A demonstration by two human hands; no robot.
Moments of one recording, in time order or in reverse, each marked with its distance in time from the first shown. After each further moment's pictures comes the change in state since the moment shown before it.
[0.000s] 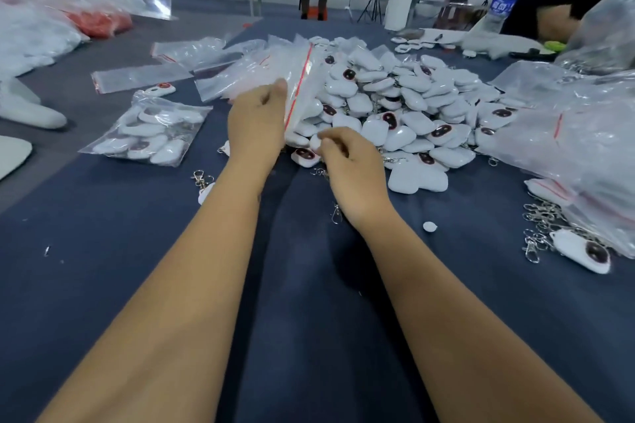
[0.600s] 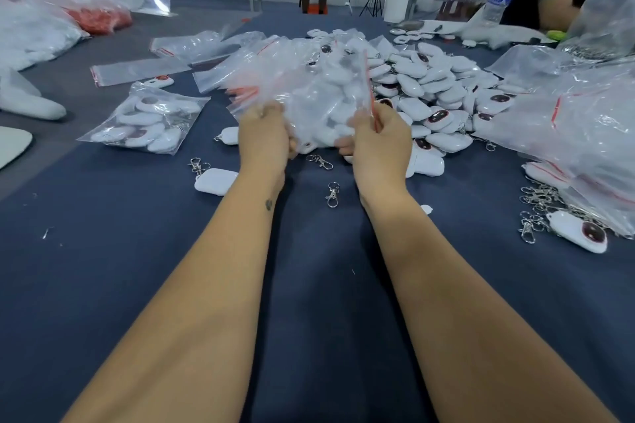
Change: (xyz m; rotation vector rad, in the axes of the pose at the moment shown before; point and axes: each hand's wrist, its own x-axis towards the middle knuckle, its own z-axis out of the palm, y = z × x) left_hand -0.034 0.000 0.017 -0.432 0.055 -0.361; right_hand 0.008 0.002 -0.017 0.271 0.281 0.092
